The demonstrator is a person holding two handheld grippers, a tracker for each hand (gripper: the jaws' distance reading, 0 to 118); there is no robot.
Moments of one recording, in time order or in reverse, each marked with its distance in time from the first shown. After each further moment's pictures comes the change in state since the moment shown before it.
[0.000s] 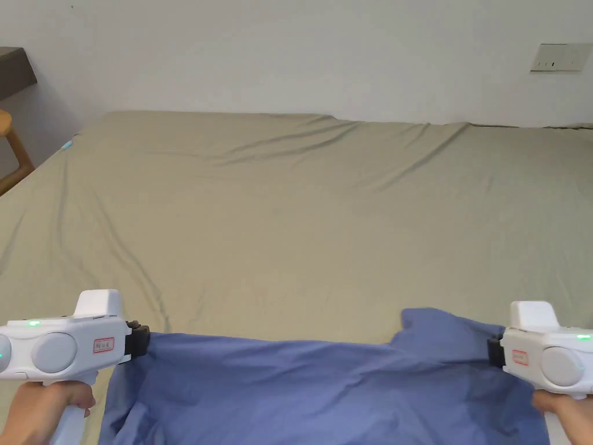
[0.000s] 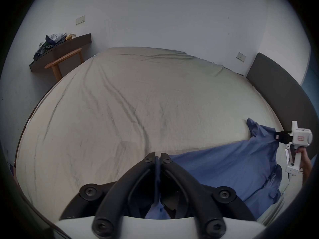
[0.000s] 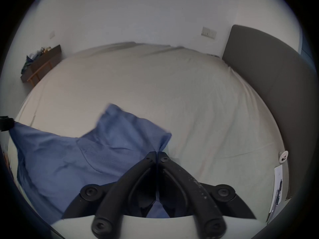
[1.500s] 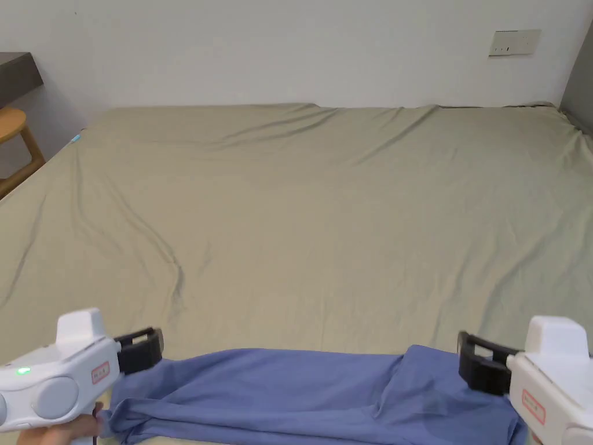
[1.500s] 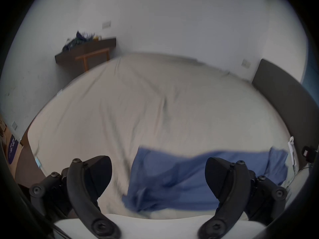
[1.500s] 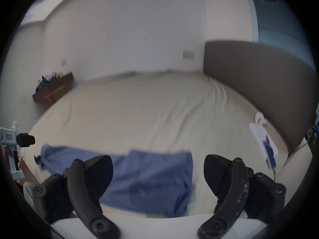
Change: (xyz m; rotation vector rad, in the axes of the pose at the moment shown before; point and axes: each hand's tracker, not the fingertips) left arm 0.029 -0.134 0.157 0.256 0.106 0.056; right arm -0.025 -0.155 0.215 0.347 -0.010 -0.109
